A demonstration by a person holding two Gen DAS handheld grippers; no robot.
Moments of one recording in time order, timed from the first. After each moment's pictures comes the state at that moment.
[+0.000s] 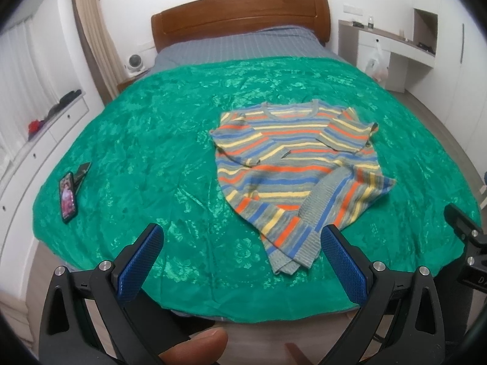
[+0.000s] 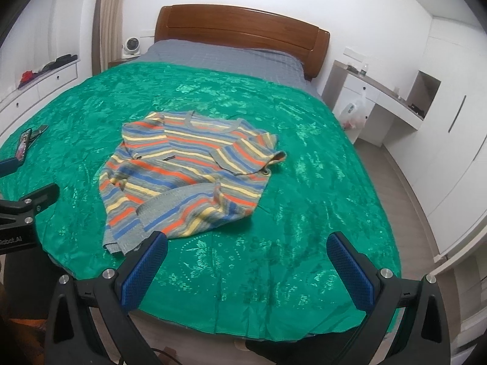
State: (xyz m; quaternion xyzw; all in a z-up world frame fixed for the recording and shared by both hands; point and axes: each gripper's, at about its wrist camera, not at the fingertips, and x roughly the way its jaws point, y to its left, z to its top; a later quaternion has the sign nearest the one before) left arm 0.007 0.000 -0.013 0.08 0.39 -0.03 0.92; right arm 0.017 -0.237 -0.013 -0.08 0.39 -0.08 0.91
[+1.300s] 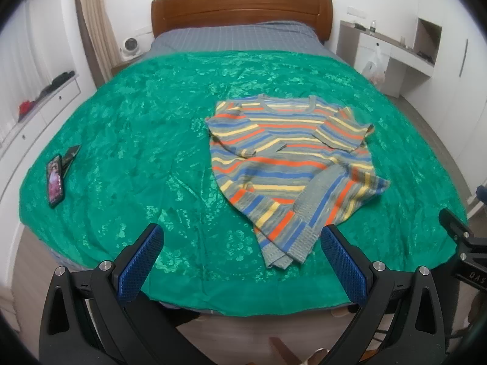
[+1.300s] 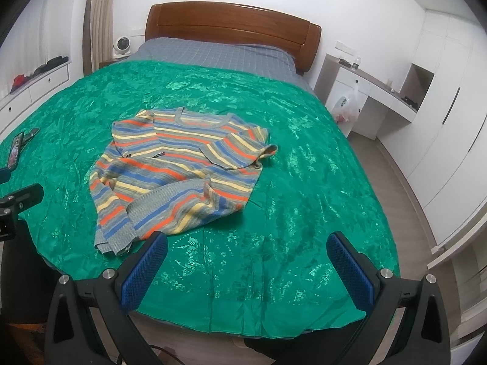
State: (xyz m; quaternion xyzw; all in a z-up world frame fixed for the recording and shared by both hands) left arm 0.013 0.015 -0.015 0.04 0.42 -0.05 0.91; right arm 0.019 -0.243 -0.019 -0.07 0.40 -0.09 0.91
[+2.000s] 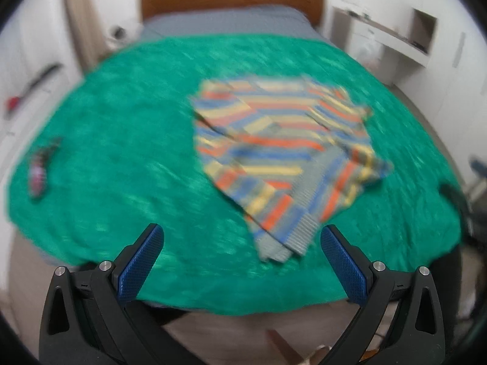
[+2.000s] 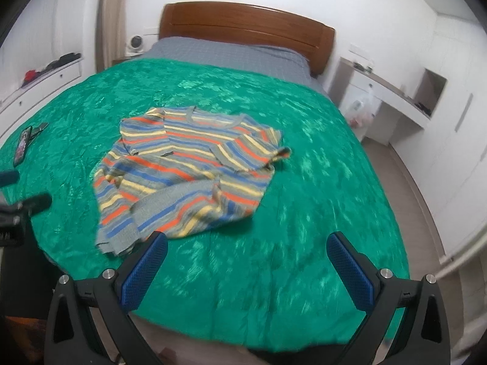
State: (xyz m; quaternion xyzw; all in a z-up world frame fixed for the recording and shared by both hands) left arm 0.037 0.010 -0.064 0.03 0.46 -0.10 0.88; right arm 0.055 -0.263 -0.040 -0.10 0.39 -0.06 0.91
